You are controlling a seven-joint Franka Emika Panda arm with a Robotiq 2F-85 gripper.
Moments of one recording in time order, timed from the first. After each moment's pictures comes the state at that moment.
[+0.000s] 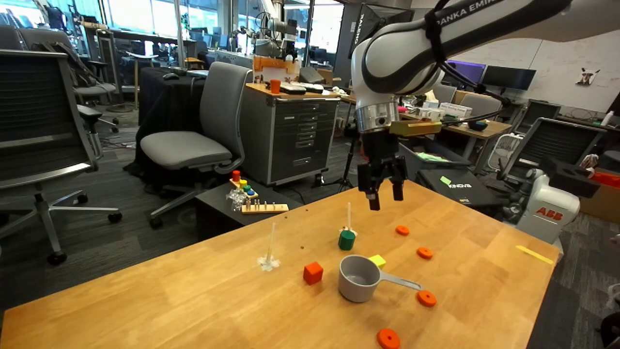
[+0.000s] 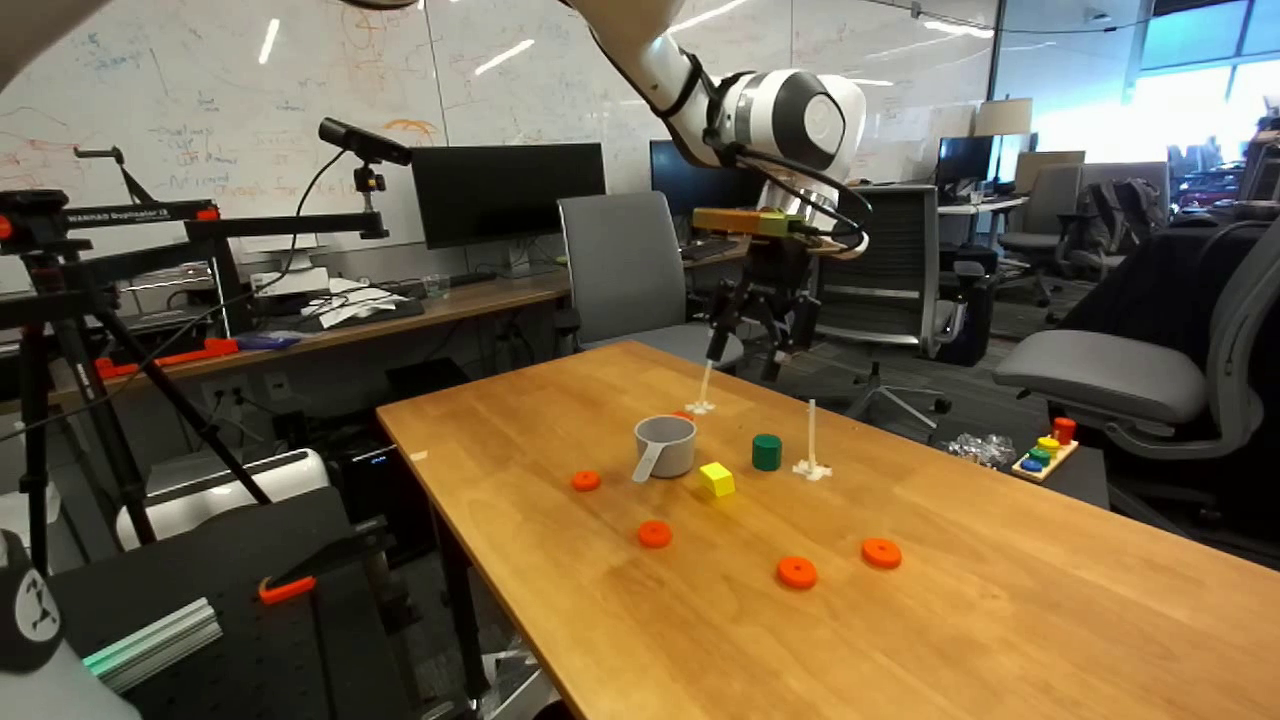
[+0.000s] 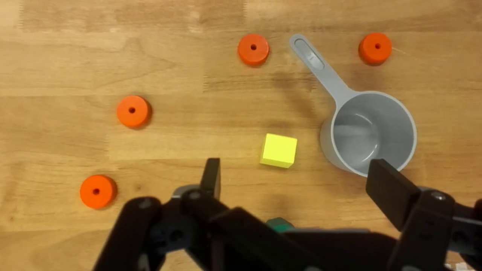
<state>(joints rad) 0.07 0.89 0.07 -1.20 -0.01 1.64 0.10</state>
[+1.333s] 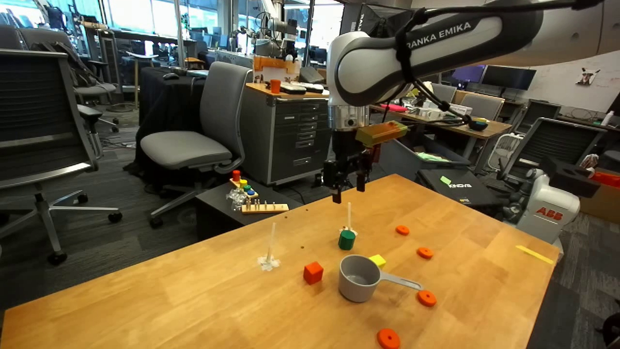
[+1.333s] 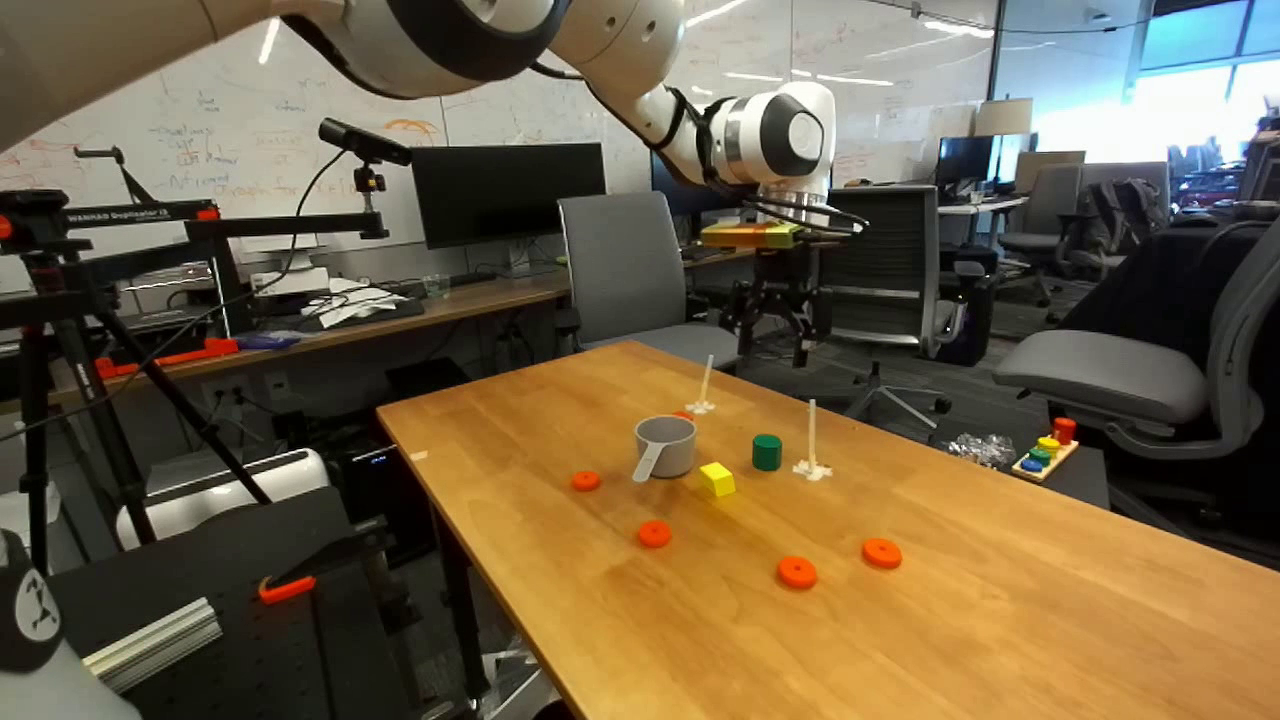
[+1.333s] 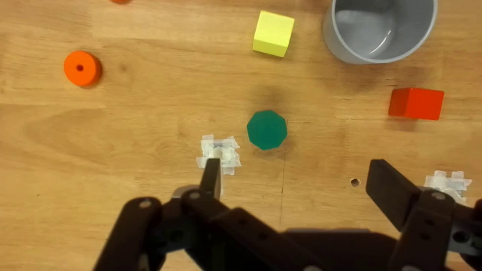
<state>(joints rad) 0.15 1.06 0.05 -0.93 -0.09 1.77 0.12</state>
